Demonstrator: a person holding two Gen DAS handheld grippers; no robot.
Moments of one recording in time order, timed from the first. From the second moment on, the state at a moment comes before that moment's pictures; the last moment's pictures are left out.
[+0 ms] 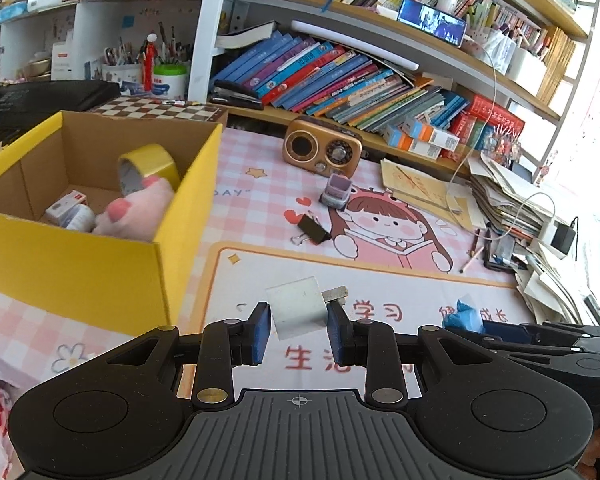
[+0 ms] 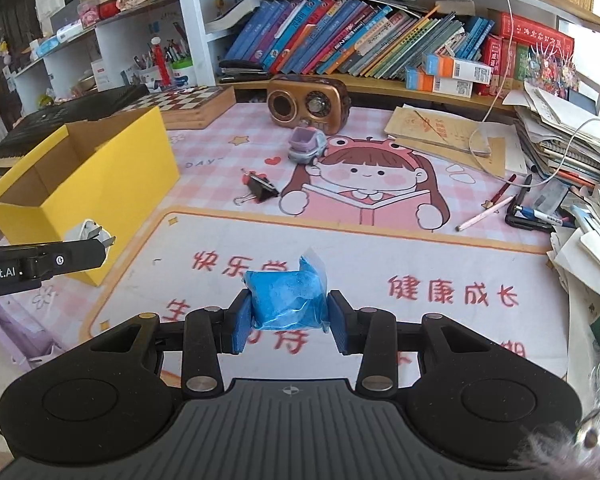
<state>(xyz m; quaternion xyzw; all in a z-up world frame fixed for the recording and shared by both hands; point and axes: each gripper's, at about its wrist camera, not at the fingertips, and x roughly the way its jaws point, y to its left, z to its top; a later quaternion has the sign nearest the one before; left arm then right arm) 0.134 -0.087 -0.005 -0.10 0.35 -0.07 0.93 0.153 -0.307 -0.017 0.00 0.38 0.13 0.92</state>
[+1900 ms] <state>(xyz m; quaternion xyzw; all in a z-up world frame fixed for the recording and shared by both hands) -0.031 0.088 0.011 -0.13 0.30 0.01 0.95 0.012 -0.120 0.001 -0.03 0.34 0.23 0.91</state>
